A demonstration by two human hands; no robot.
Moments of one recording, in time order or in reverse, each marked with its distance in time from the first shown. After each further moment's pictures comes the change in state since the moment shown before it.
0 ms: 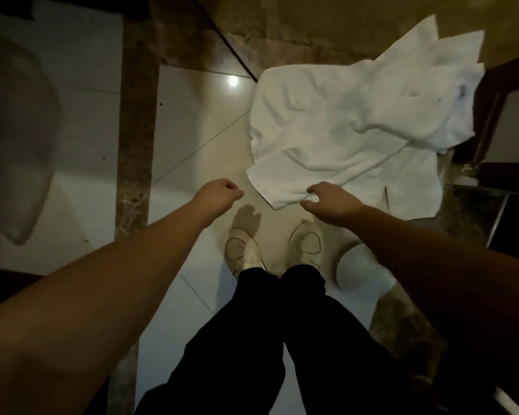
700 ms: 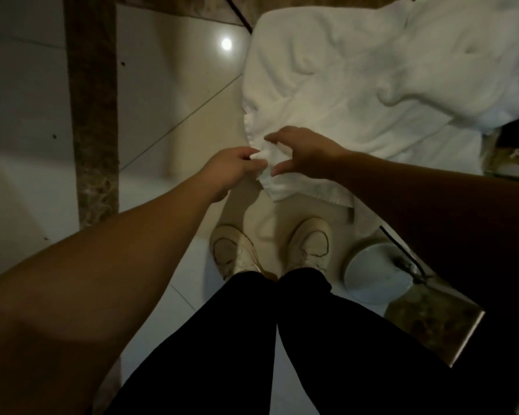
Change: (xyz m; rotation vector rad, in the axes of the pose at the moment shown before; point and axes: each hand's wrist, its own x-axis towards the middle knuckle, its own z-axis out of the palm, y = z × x) left_hand 0.102 0.011 0.045 -0.295 -0.149 0.167; right_hand 0.121 -0.026 -0.008 -0.093 0.023 -0.389
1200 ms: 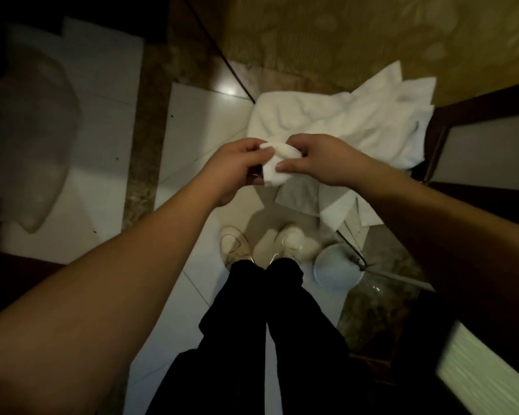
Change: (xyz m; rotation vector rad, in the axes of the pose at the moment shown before) left_hand -0.224 0.151 -0.032 -0.413 -0.081 0.214; right_hand -0.199 -0.149 -0.169 0.258 0.124 -0.007
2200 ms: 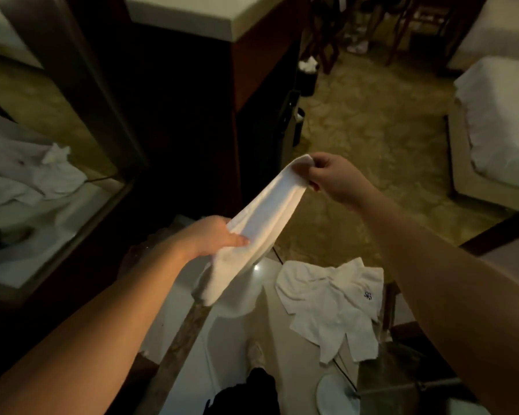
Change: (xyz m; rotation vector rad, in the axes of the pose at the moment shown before) left_hand -0.517 0.198 -0.009 0.834 0.351 0.316; right_hand -0.369 -0.406 -0.113 0.081 0.507 -0.456
